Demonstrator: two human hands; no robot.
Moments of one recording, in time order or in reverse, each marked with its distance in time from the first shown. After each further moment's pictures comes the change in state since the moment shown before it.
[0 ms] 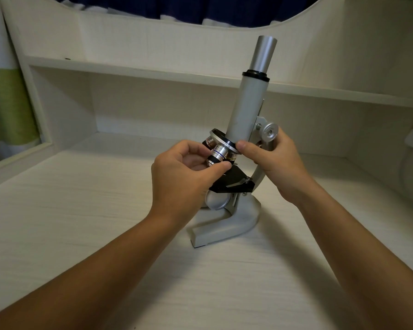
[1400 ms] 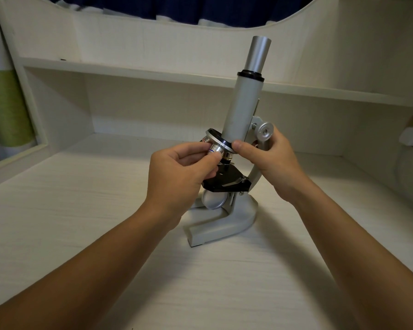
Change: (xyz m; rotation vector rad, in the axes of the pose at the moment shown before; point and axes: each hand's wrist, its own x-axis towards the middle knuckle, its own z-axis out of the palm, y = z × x) left_hand 0.006 0.008 -0.001 -0.225 -0.044 -0.232; right_hand 0.000 0.000 -0.001 -0.064 -0.009 -0.009
